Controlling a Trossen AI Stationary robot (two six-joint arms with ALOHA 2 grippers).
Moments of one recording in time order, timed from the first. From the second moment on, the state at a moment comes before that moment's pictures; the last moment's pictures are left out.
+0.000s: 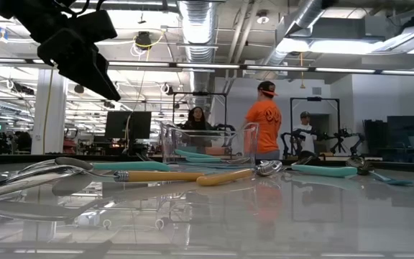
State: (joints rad) left arm -0.08 0.97 0.60 -0.47 -0.35 -0.12; right arm 0.40 1.32 1.52 -1.33 0.62 0.75
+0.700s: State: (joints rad) left arm -0.06 0.97 0.52 -0.38 -0.34 0.03; right arm 0.34 1.58 1.36 -1.07 0.63 0.75
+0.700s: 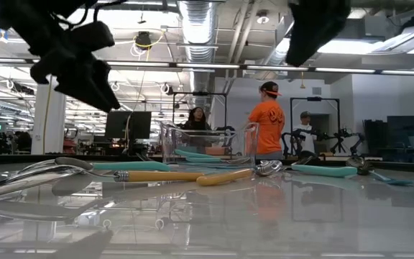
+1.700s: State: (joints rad) left arm -0.21 0.97 0.51 -0.38 -0.38 -0.49; right arm 0.35 1.59 1.36 -0.98 0.61 0.66
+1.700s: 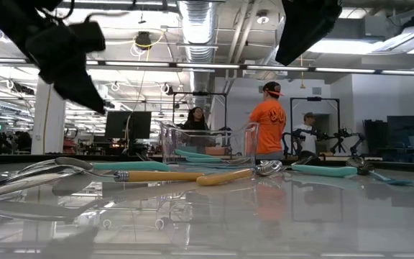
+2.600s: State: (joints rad) left arm -0.30 1.40 0.47 0.22 -0.53 -0.16; right arm 0.35 1.59 1.36 -0.94 0.57 0.67
